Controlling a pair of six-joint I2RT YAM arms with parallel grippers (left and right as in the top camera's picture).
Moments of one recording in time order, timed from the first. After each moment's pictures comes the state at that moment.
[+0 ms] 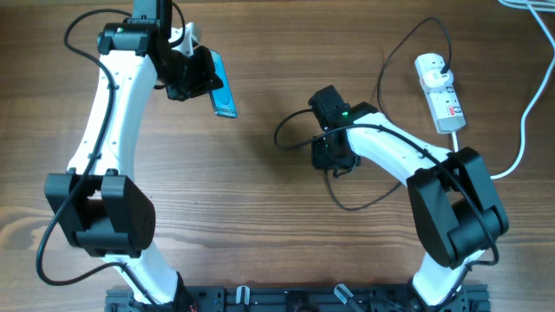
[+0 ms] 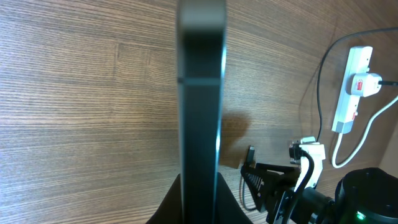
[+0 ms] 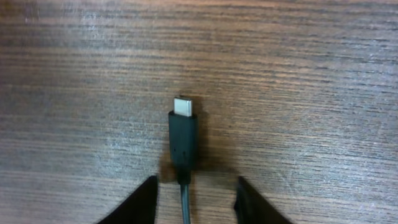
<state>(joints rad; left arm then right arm) -0.06 1.91 1.79 -1.16 0.44 -0.34 0.49 1.91 1.18 -0.75 -0.04 0.47</state>
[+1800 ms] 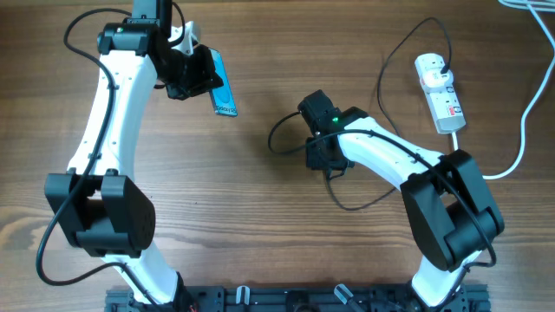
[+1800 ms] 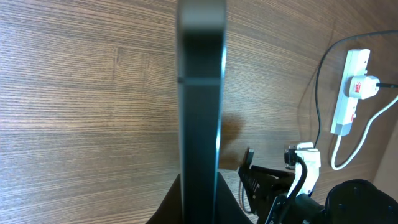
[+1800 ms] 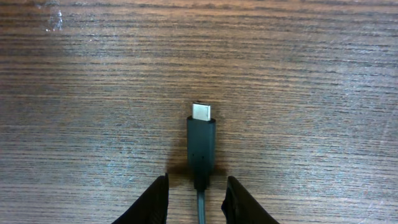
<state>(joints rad) -0.06 1.91 1.79 -1.15 0.44 -0.34 0.54 1.91 1.18 -0.73 0.04 0.53</state>
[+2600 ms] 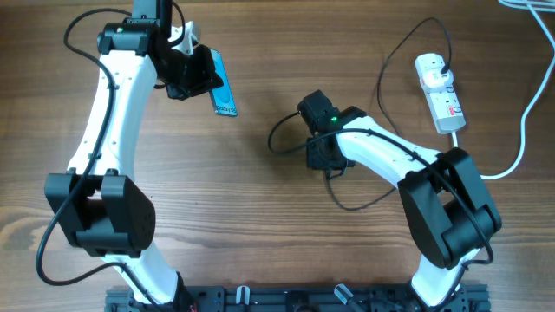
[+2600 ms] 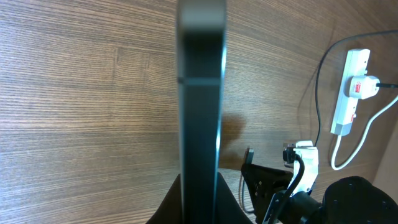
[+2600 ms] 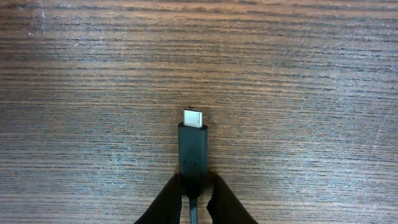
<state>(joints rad) -0.06 1.91 1.79 -1.15 0.44 -0.34 0.54 1.93 1.19 -0.73 0.06 0.53</state>
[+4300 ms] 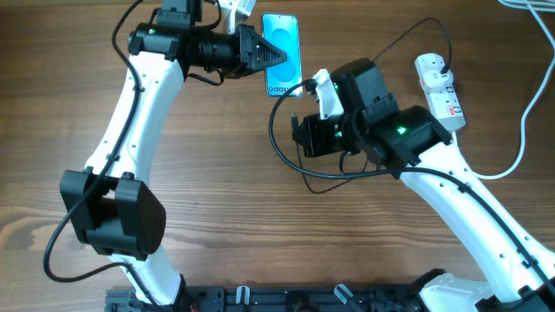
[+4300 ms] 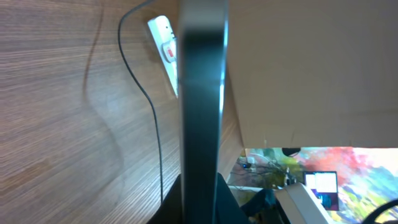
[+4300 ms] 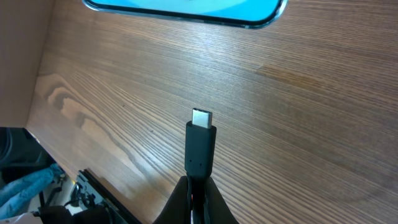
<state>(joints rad) -0.19 1.91 1.79 -0.83 1.02 -0.37 0.54 1.45 1.33 -0.82 -0.38 0.38</state>
